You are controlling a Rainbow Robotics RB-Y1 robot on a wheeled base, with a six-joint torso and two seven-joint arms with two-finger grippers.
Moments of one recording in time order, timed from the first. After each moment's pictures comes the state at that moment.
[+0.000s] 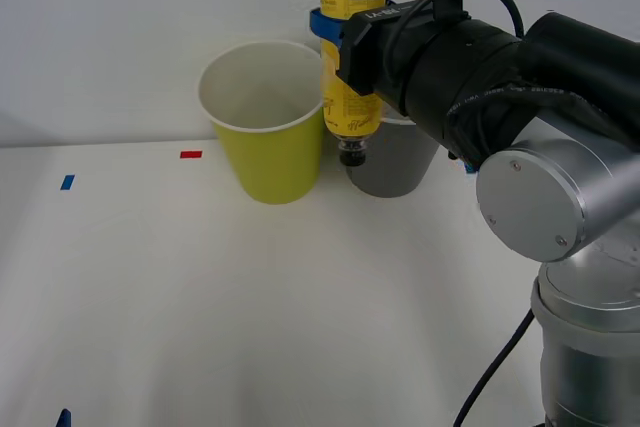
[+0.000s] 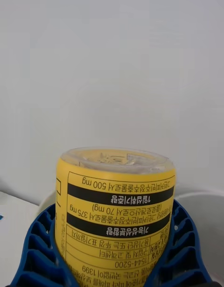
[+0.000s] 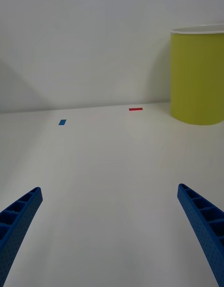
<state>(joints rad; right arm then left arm) -0.45 -0.06 0.16 -2.30 -0.31 1.07 1.52 1.22 0.30 -0.03 -2.07 0.04 -0.67 -1.34</state>
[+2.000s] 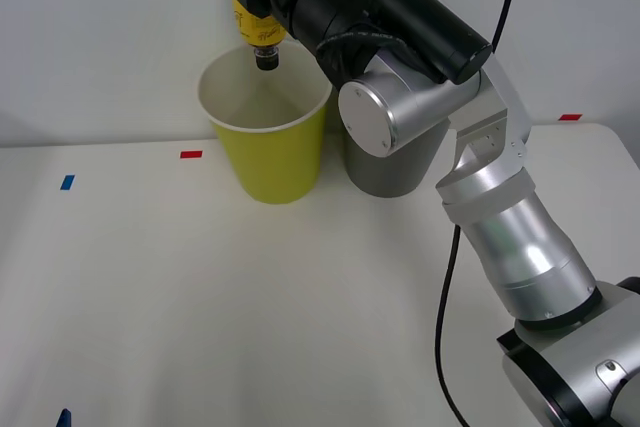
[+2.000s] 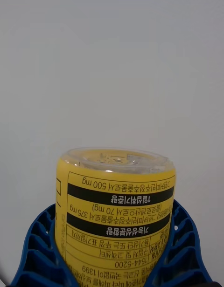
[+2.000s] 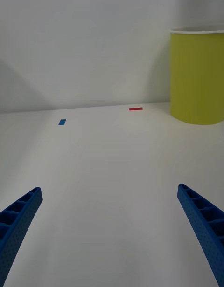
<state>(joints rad) -0.80 -0.12 0.32 -1.63 -0.37 0.36 1.58 1.22 0.30 -0.03 -2.07 0.04 -0.67 -1.34</state>
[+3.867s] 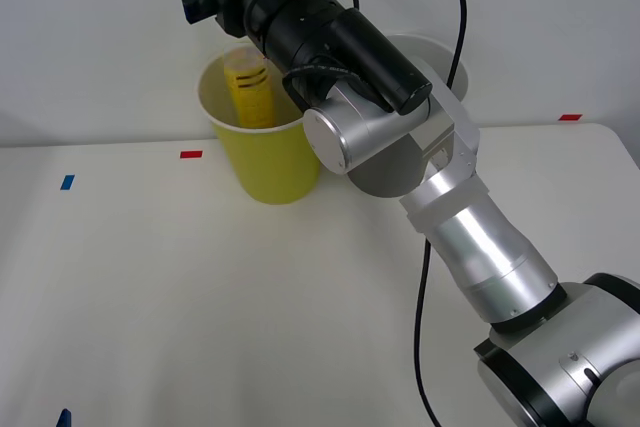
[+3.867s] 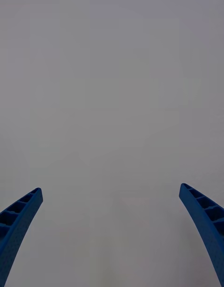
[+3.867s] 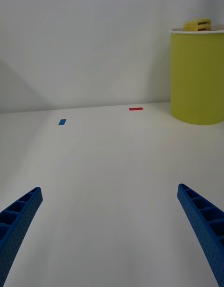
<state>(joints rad) -0.83 -0.05 0.35 -1.42 -0.29 0.15 1.56 1.22 0.30 -0.03 -2.07 0.04 -0.67 -1.34</state>
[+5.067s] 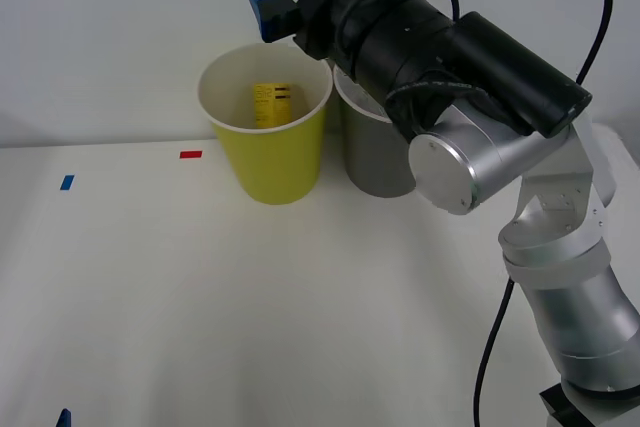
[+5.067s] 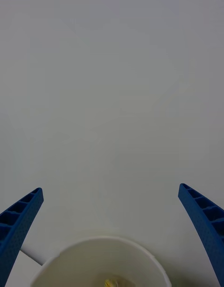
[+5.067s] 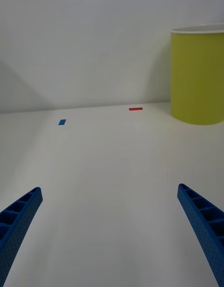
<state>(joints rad) -0.55 -0.21 0.28 -2.00 -0.35 0.57 1.49 1.22 0.30 -0.03 -2.07 0.04 -0.67 -1.34</state>
